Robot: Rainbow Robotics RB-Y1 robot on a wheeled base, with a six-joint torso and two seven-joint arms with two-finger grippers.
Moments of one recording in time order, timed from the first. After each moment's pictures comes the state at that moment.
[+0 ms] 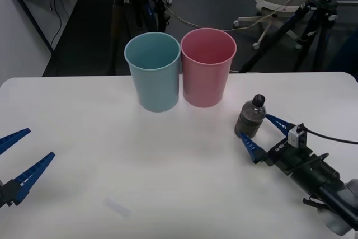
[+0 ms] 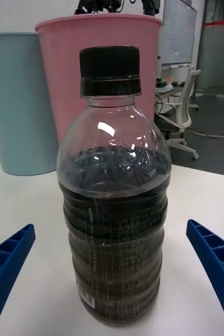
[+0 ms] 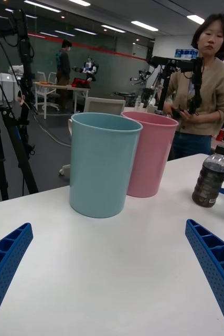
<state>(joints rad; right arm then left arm) -0.14 -0.40 0.06 -0.97 0.64 -0.86 0.71 0.35 0.40 0.52 -1.66 -0.96 -1.22 0.00</state>
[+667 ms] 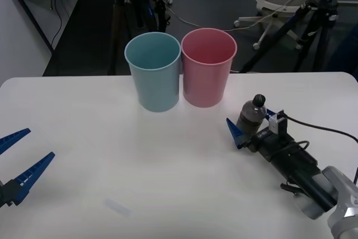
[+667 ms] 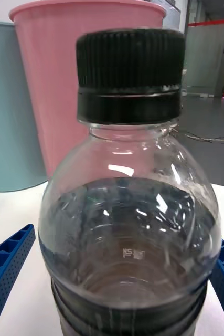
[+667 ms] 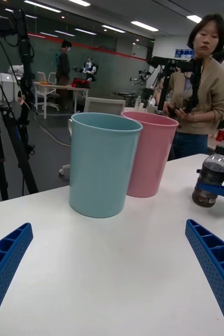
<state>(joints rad) -0.22 -0.31 0.06 -0.97 0.65 -0.72 0.75 0.35 0.40 0.52 -1.66 -0.96 -1.22 0.00</state>
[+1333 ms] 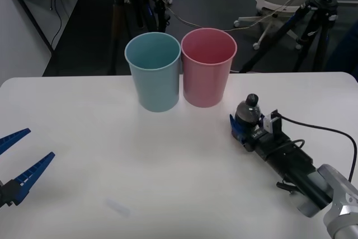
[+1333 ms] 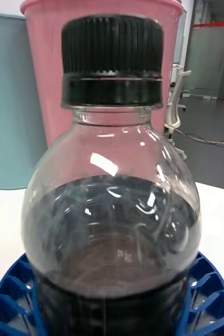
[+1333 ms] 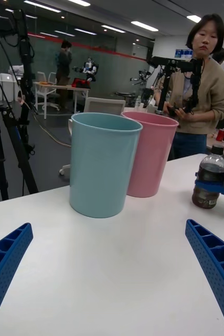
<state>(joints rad) -0.23 -0.30 0.08 -0.97 0.66 -0.70 0.78 0.35 0.40 0.52 -1.66 -0.96 -1.22 0.00</state>
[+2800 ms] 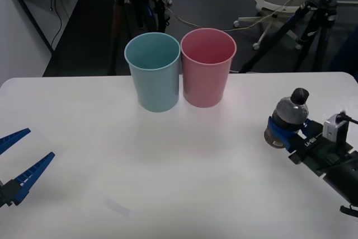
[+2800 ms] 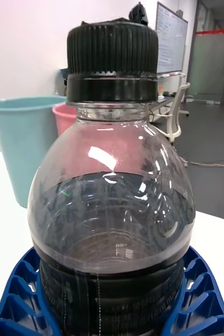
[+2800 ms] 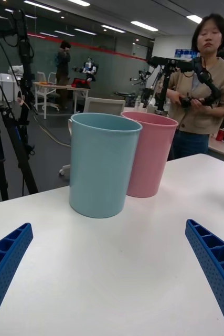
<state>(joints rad) 0.20 -0.81 0.22 -1.74 0.23 -0.44 0.72 0.35 0.40 0.52 -1.66 -0.96 -1.22 0.00</state>
